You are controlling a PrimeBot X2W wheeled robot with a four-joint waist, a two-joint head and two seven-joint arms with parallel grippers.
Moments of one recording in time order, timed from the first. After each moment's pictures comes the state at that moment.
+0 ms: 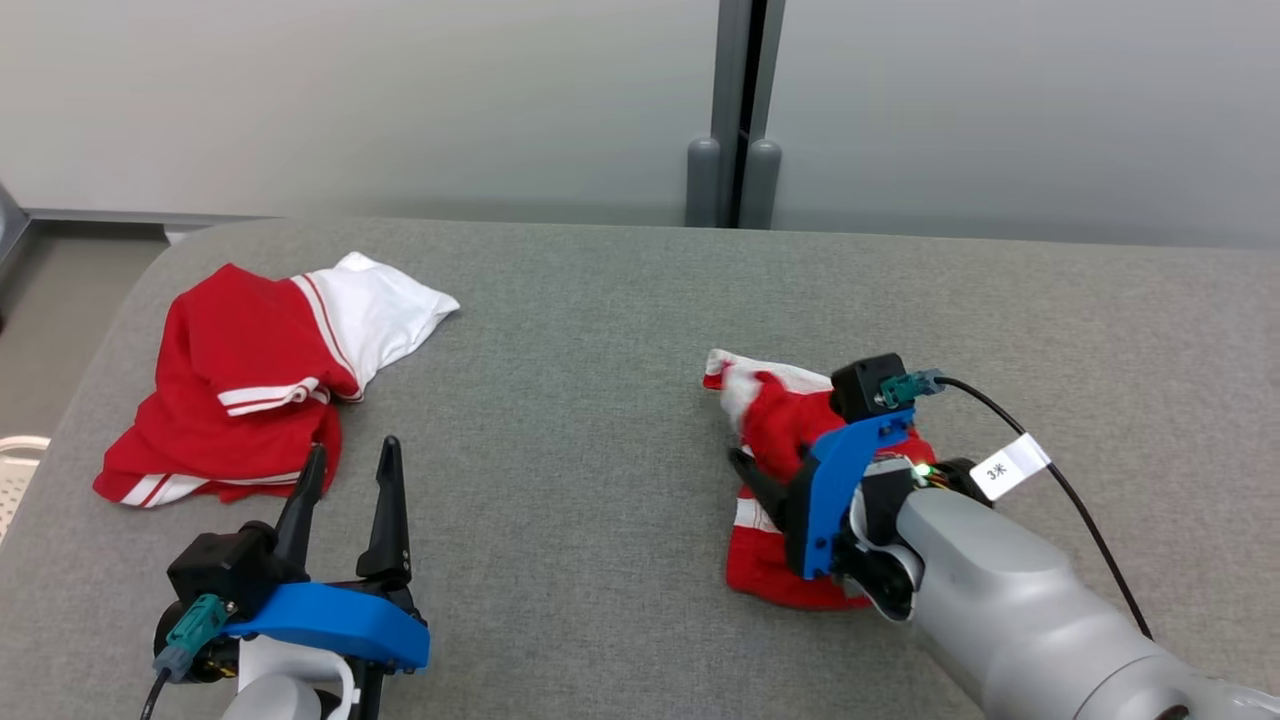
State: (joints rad) left arm -0.17 0.23 -0.29 0.32 -0.55 0.00 -0.26; right arm -0.88 -0.07 1.15 1.19 1.18 0.13 0.00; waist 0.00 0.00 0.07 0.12
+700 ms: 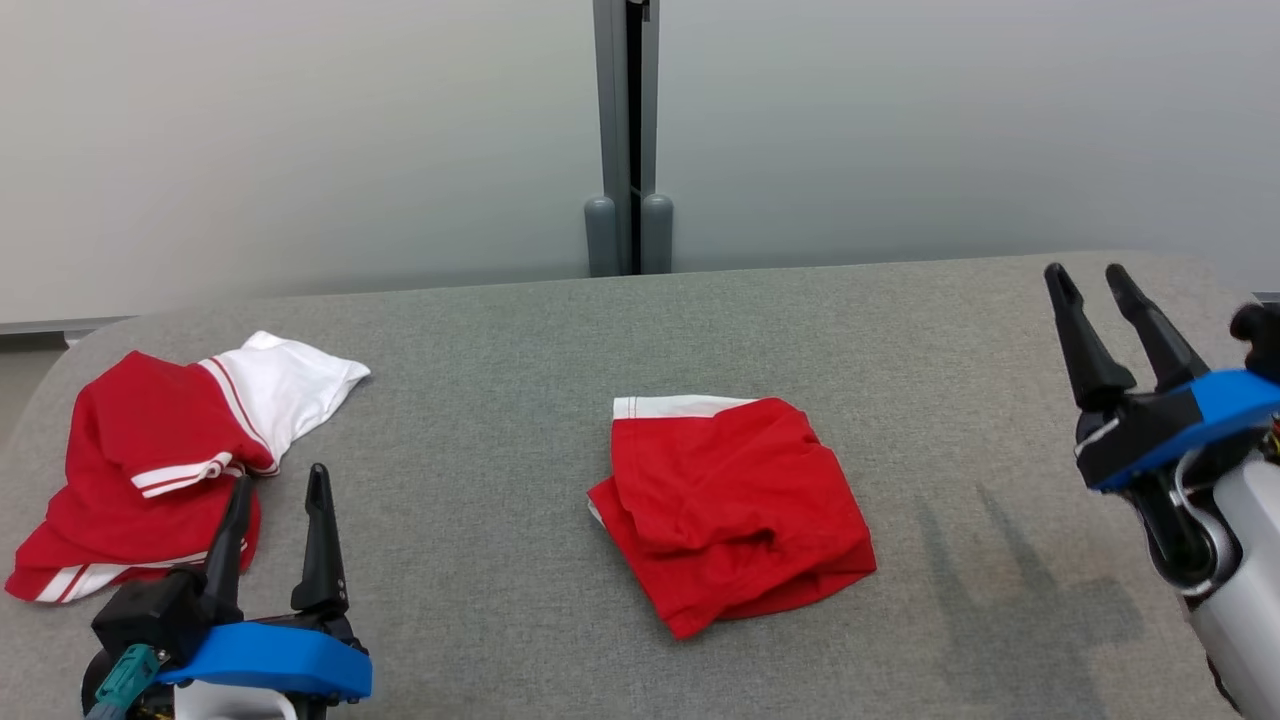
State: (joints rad) left arm -0.07 0.24 -0.17 0.25 -0.51 0.00 -0.26; right arm -0.60 -0.49 0.48 0.61 0.89 0.13 -0.26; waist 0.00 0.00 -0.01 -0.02
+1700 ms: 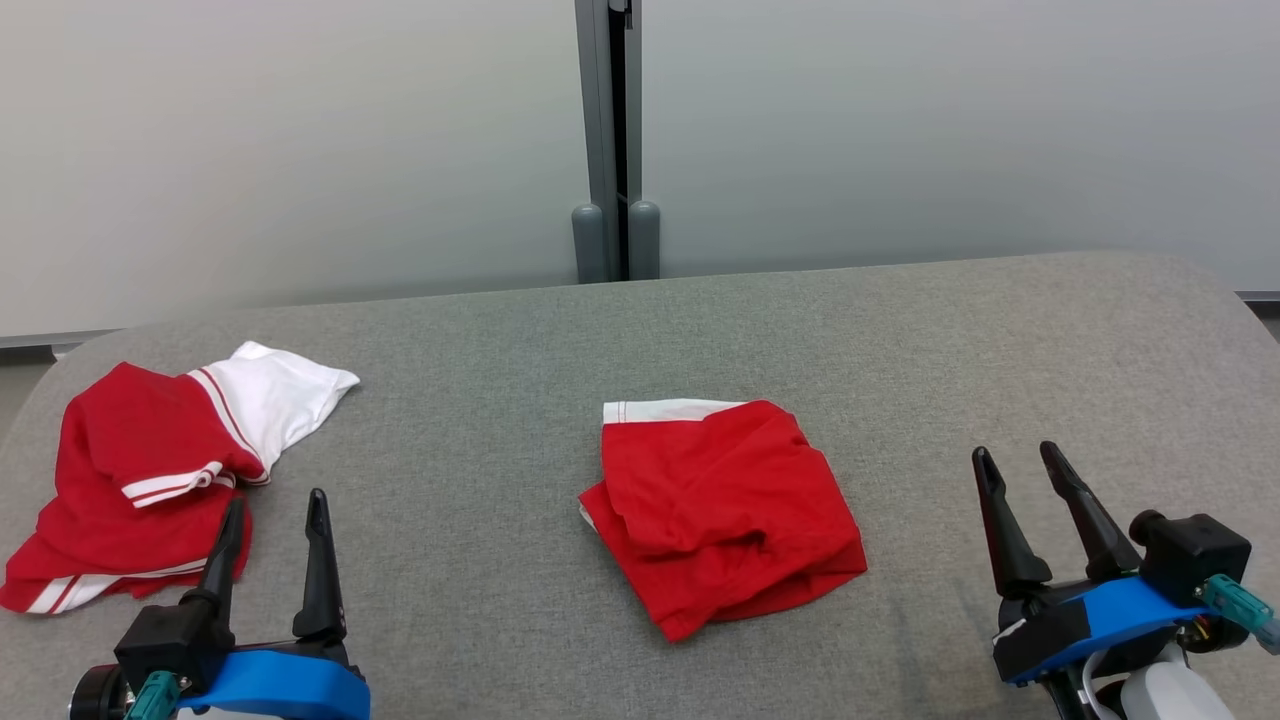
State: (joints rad) left arm -0.02 0.14 -0.02 0.26 -0.24 -0.07 -0.26; right arm -0.16 -0.20 0.12 0.34 0.37 0.13 -0.26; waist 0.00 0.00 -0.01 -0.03
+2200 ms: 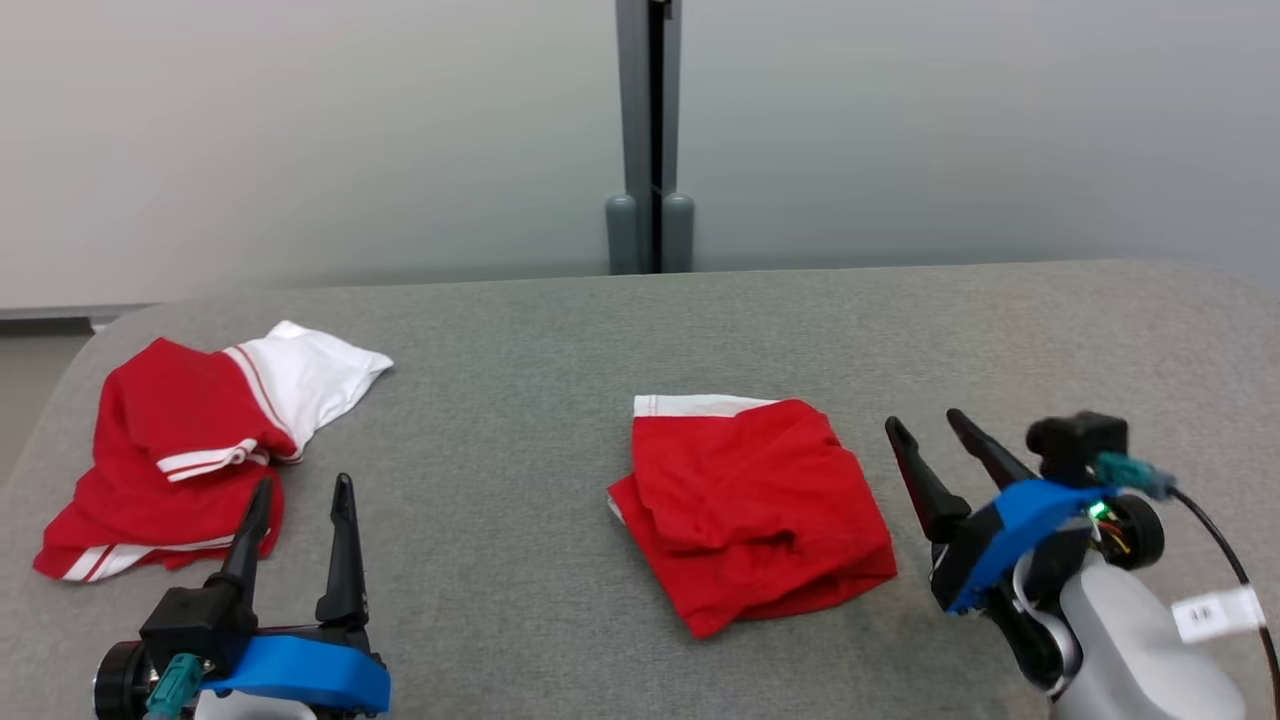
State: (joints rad) left arm -0.05 0.12 -0.02 0.27 -0.20 -0.11 -0.26; right arm -0.39 -0.21 0.29 0.56 0.48 0.13 -0.09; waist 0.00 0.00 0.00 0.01
